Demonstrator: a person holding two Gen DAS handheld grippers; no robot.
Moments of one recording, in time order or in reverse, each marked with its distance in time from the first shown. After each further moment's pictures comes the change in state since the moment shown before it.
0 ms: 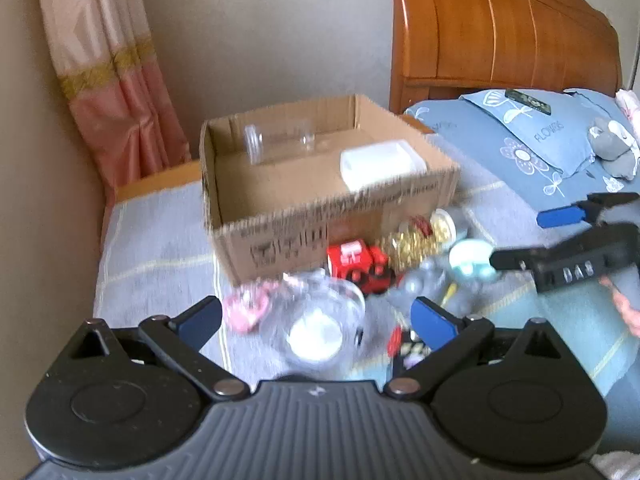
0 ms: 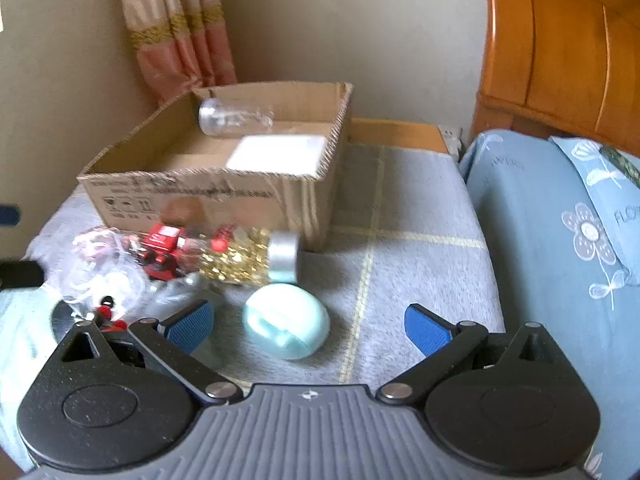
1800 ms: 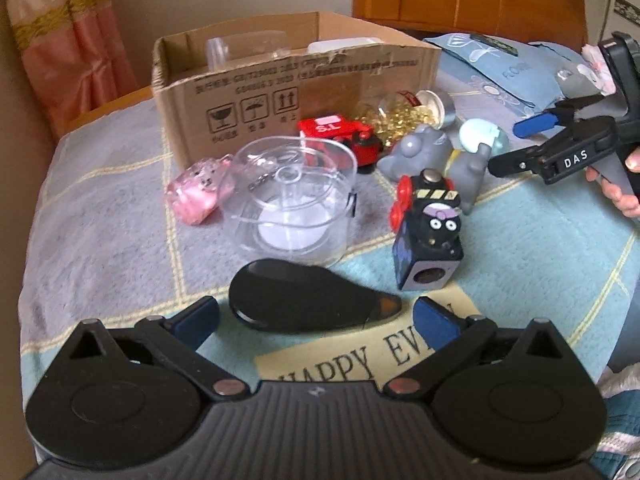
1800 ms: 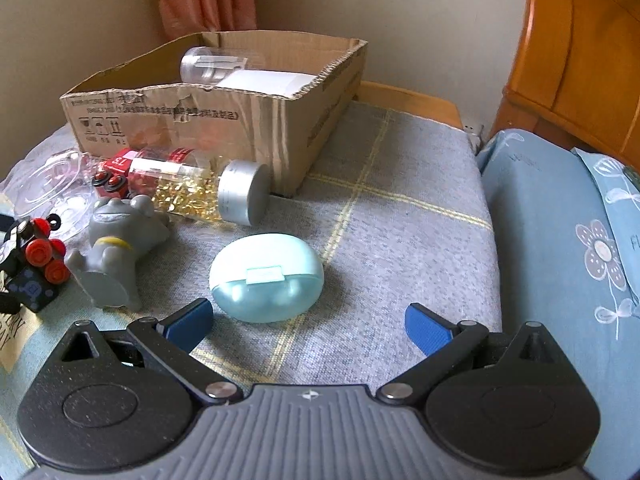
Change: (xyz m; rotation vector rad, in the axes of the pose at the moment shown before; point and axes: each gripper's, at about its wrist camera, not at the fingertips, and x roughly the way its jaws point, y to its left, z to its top) left arm 0.045 0.008 -0.073 0.073 0.090 -0.129; right arm 0.042 -0.030 -0.022 -0.178 0.049 0.032
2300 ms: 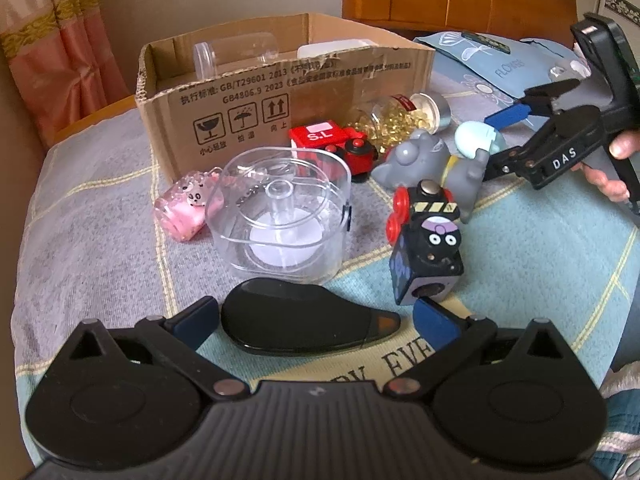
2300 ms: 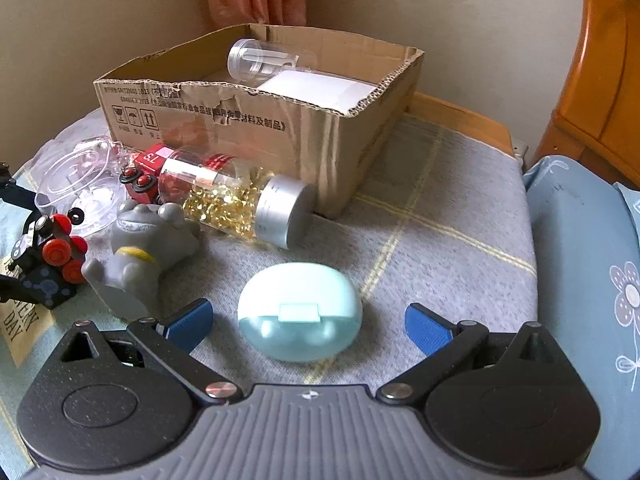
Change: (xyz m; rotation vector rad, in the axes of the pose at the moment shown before) left arm 0.006 -0.001 0.007 0.020 0.000 -0.014; right arm 0.014 0.008 0.021 -0.104 0.020 0.095
